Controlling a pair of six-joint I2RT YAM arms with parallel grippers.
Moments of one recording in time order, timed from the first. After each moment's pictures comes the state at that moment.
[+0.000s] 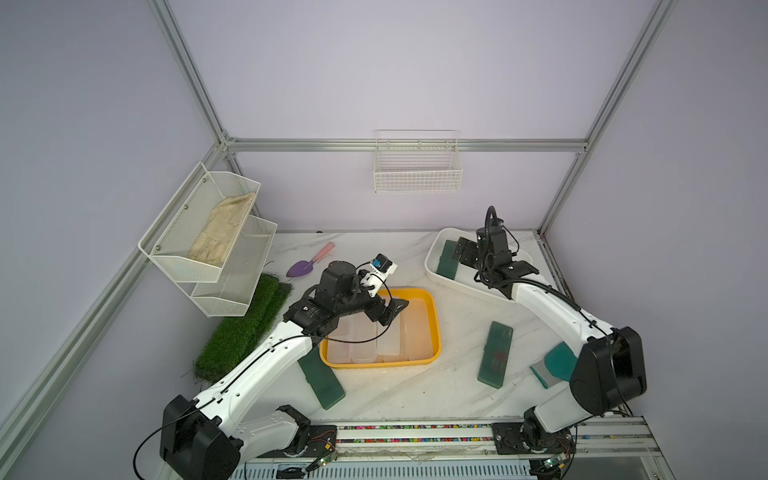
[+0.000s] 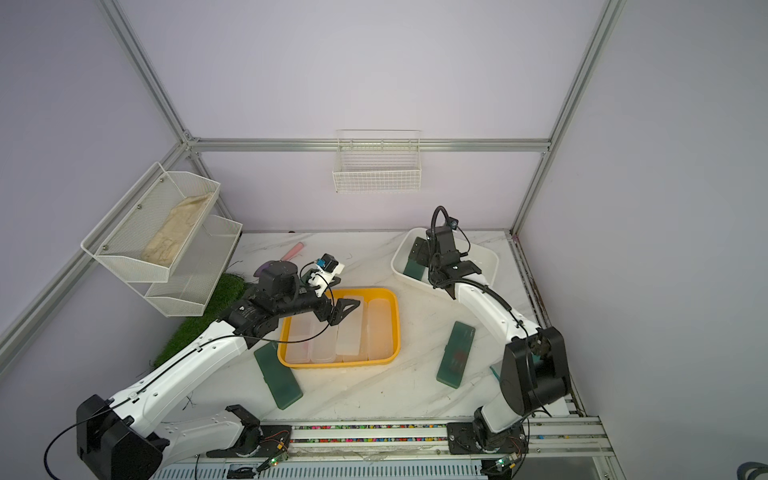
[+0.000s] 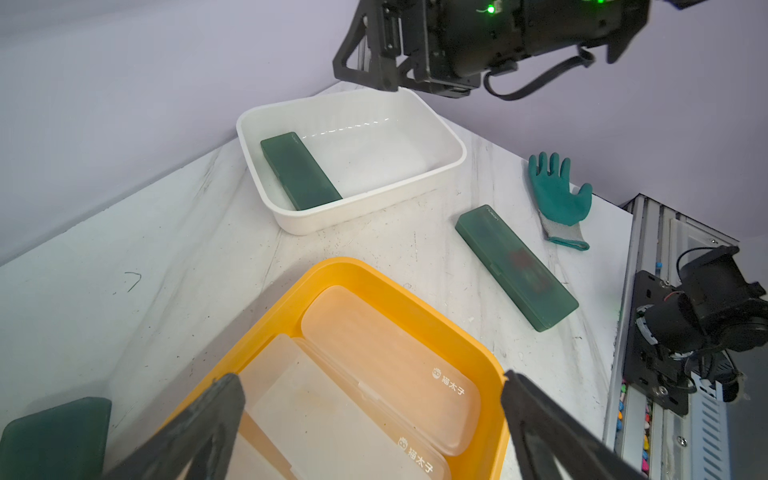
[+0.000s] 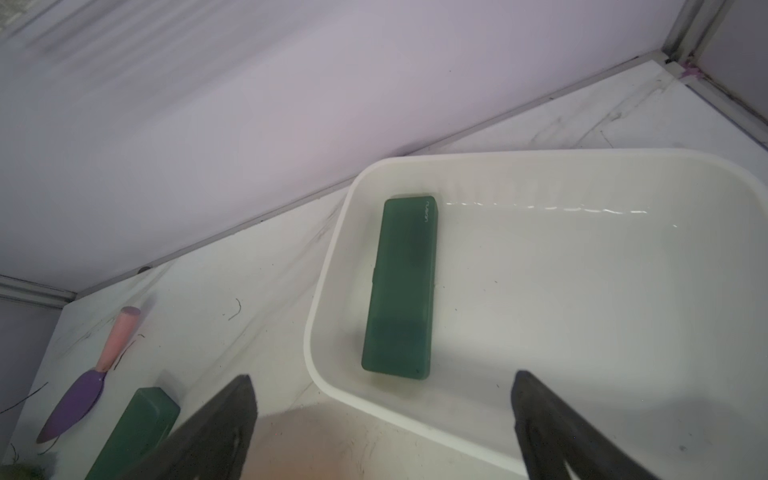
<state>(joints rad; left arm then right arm) -0.57 1.19 1.02 -0.32 0.35 0.08 0.33 1.51 1.23 -0.32 0.27 0.58</state>
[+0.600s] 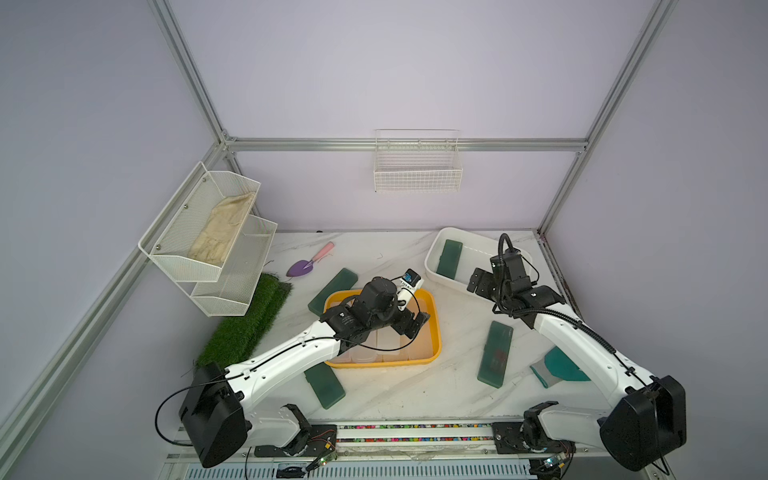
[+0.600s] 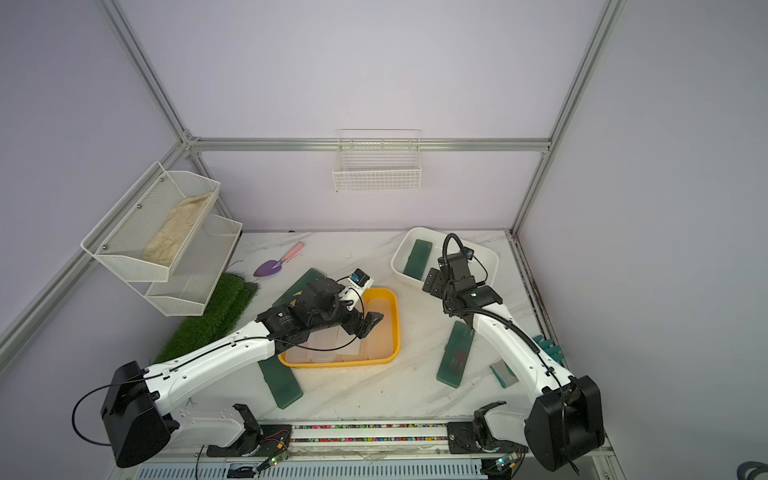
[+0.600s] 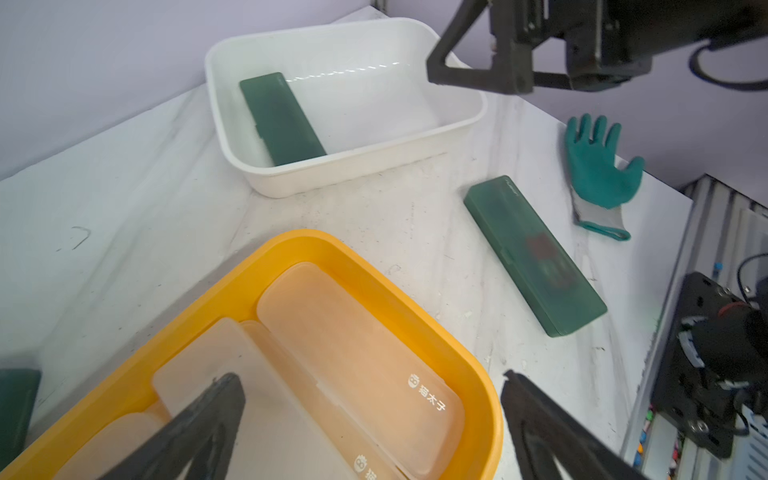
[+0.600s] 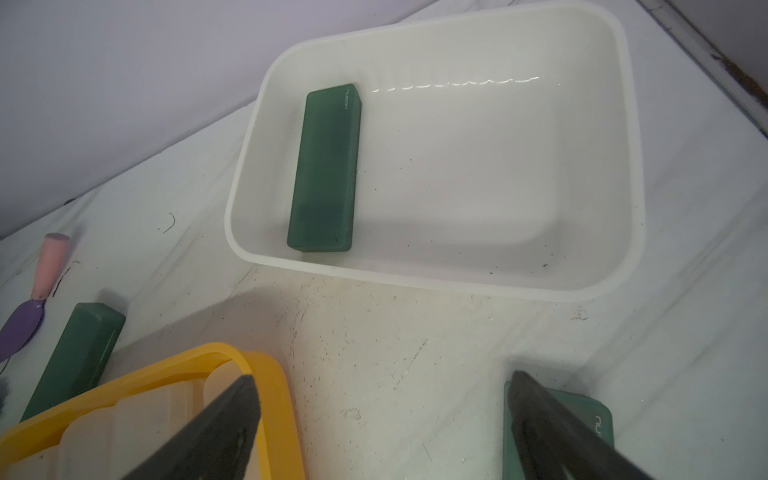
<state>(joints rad) -0.78 1.30 1.02 -0.30 0.02 -0.08 0.34 1.29 1.05 -0.53 0.25 0.64</state>
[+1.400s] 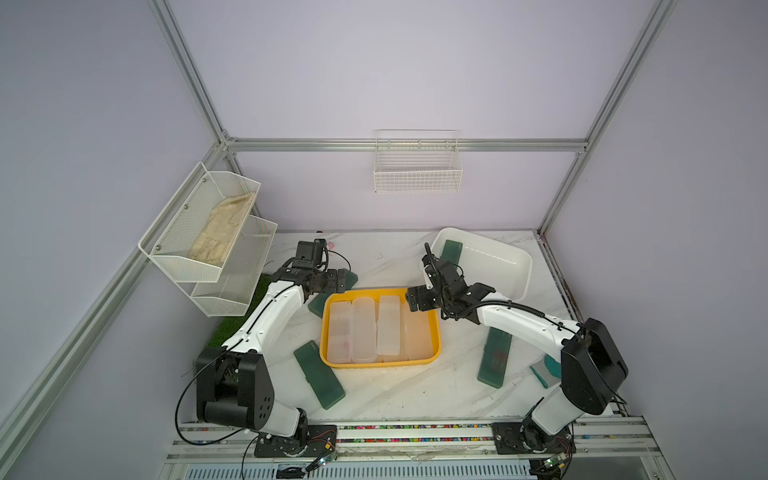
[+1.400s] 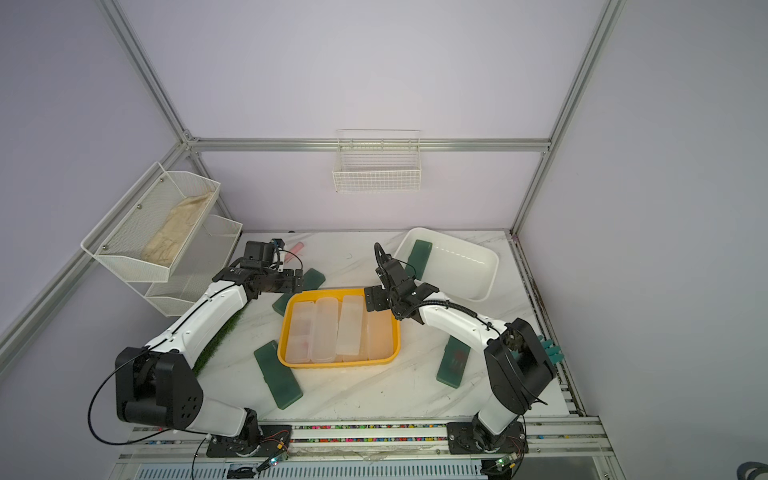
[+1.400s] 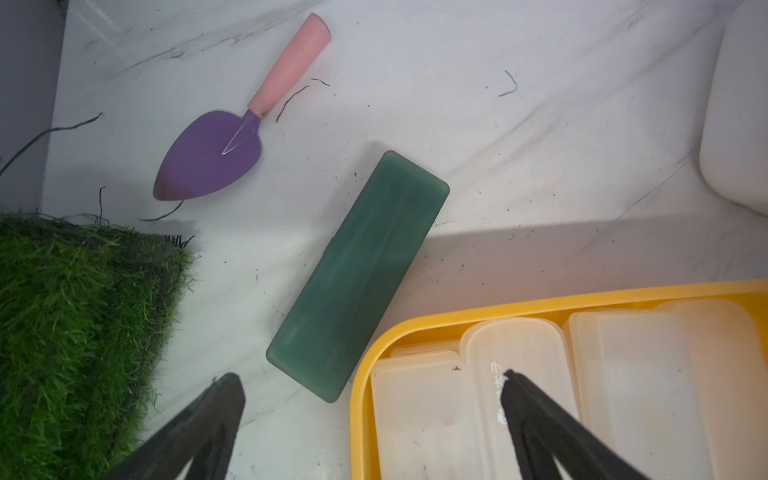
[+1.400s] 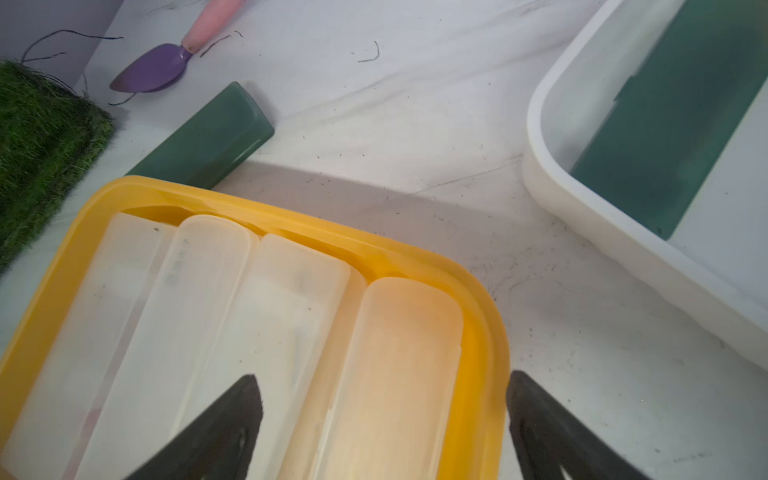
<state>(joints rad) -0.13 1.51 1.23 -0.64 -0.05 -0.04 0.67 1.60 1.15 -0.36 0.11 0.38</state>
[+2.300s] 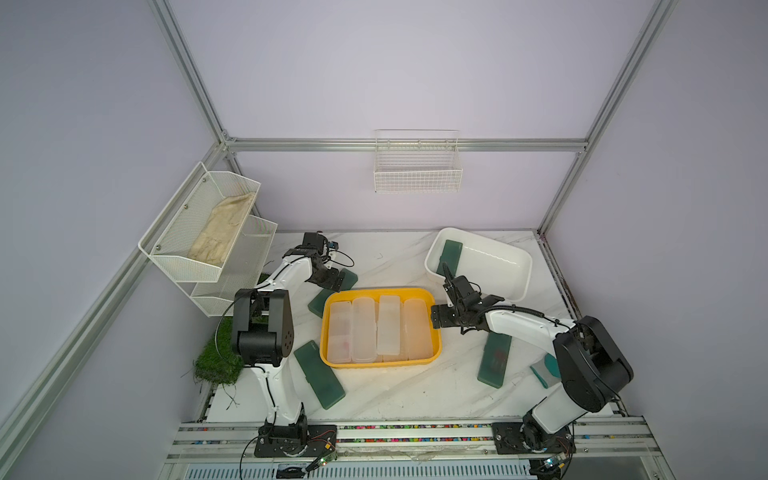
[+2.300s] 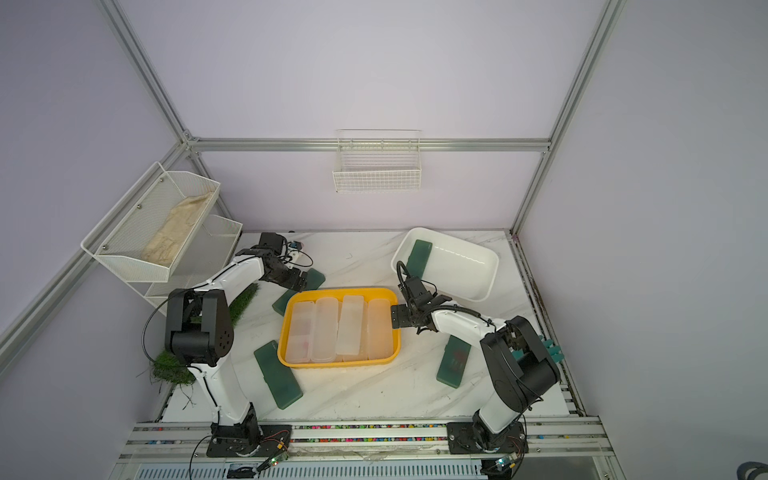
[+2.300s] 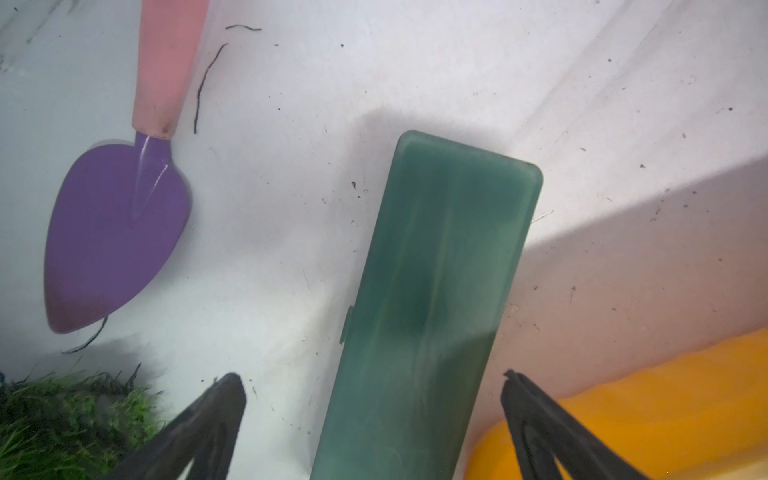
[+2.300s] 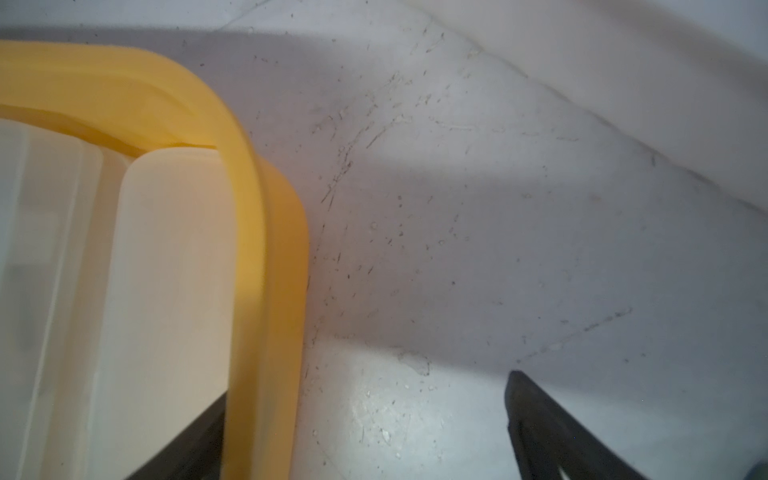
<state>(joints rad) -0.04 1.93 1.48 -0.68 0.04 0.27 0.52 1.62 0.94 -0.35 0.07 0.40</state>
